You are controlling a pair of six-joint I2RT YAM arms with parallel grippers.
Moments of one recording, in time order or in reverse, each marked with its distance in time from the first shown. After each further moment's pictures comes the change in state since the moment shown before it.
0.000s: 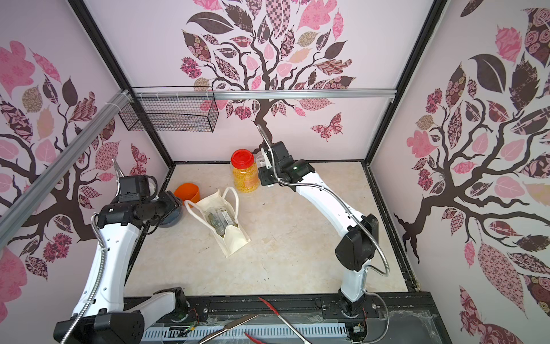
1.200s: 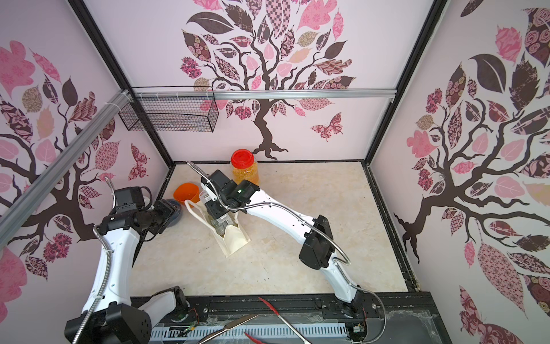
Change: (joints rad) left arm 0.134 -0.034 -0.192 0.115 0.154 -0.103; right arm 0.371 0.364 0.341 -0.136 -0.048 -0.010
